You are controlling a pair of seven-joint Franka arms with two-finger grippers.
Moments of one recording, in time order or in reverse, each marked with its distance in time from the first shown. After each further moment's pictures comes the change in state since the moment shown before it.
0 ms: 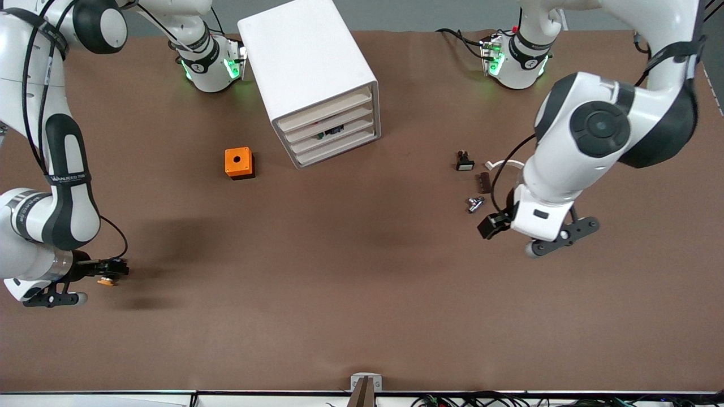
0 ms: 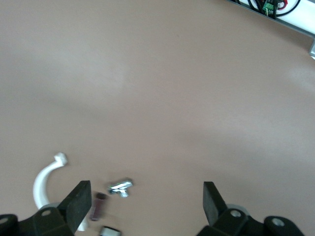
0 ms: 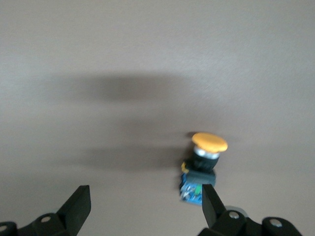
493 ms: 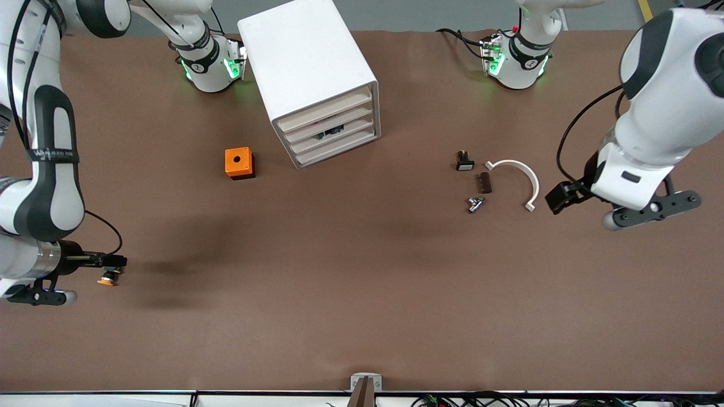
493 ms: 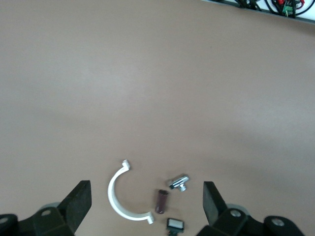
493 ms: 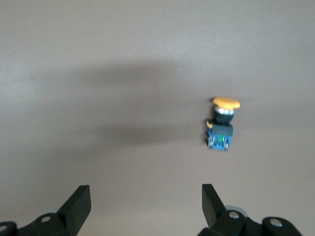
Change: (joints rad) left arm 0.121 -0.148 0.000 0.002 0.000 -0.153 0.264; right arm 0.063 -0.115 0.001 0.077 -0.019 -0.255 0.189
